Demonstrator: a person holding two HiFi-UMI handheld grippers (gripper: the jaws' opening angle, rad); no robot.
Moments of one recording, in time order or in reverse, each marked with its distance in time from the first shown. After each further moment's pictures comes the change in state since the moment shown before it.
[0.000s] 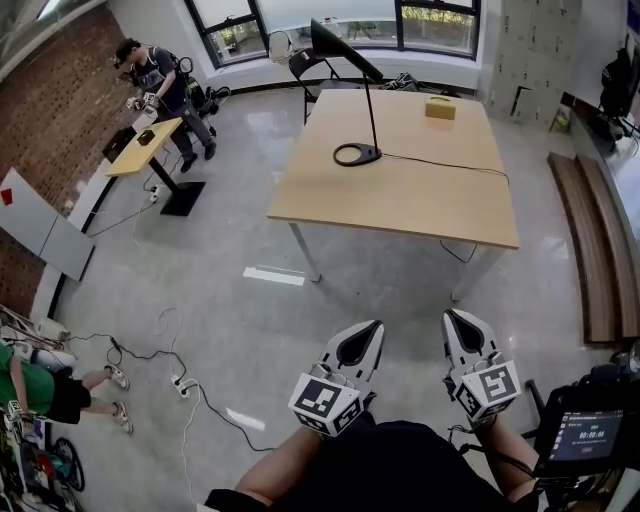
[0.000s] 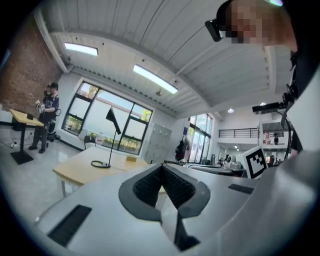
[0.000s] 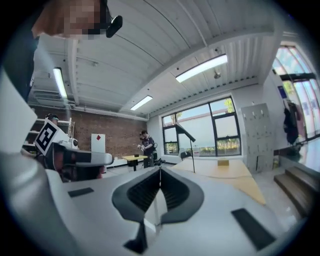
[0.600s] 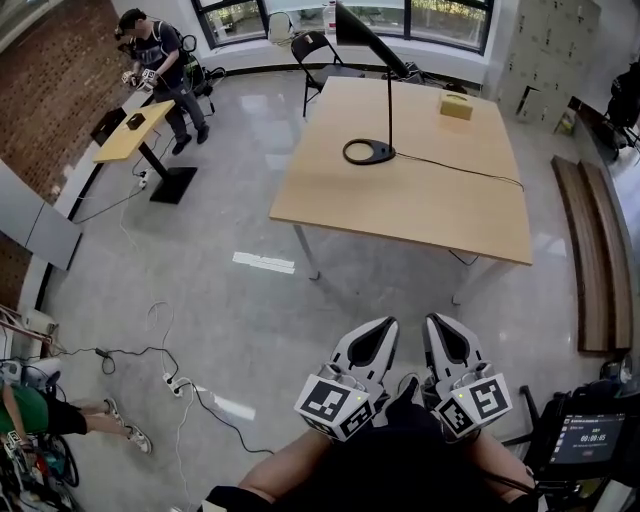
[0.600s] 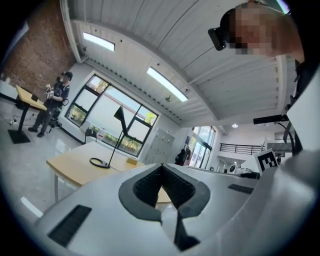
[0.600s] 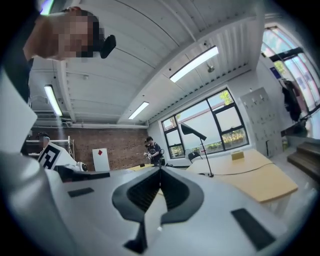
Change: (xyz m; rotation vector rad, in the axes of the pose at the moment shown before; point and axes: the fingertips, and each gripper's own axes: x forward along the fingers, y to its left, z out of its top) left arm 0.037 0.075 0.029 -0.158 -0.062 -0.008; right arm 0.103 0.050 0.032 0.165 -0.060 0.053
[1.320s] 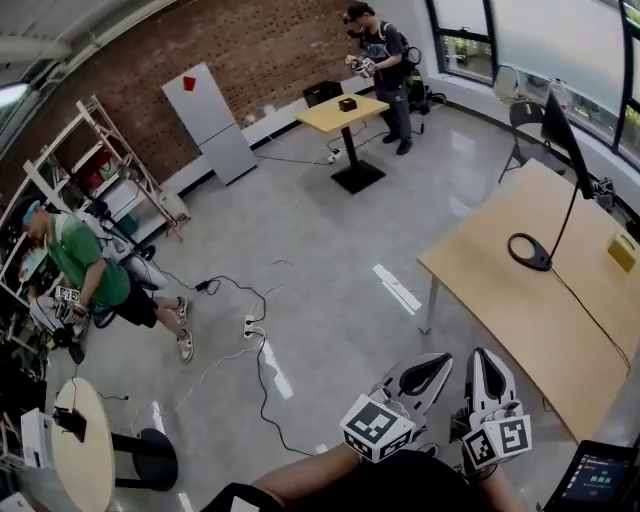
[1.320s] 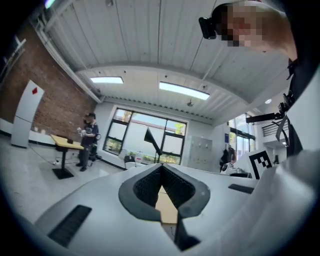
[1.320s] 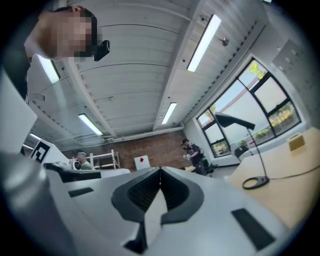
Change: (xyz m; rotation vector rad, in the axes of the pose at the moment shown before) left arm 0.034 0.054 0.053 0.203 -0.135 0.417; right arm 0.122 -0.009 0.021 0.079 -0.022 0.484
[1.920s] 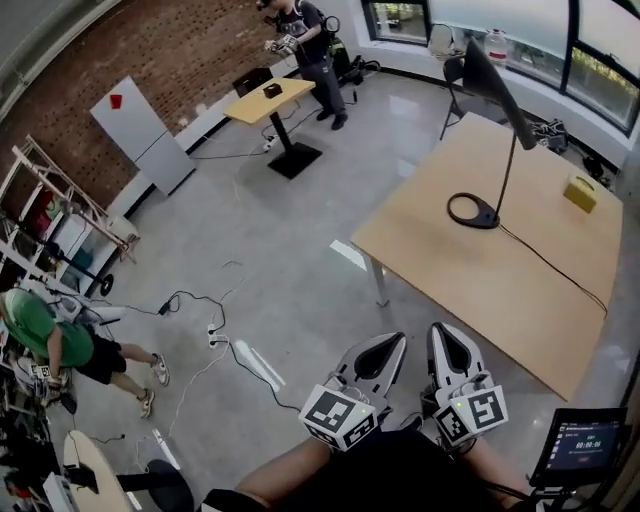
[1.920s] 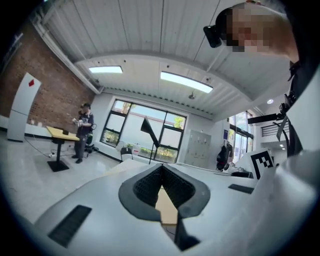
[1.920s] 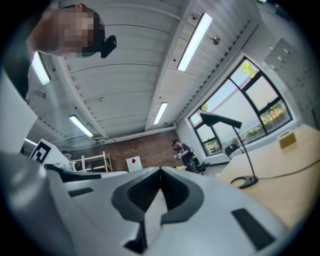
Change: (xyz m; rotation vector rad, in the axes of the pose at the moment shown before) left arm 0.059 0.003 -0.019 -0.011 0.061 0.042; right arm 0.009 -0.063 0.004 0.044 0.001 -0.011
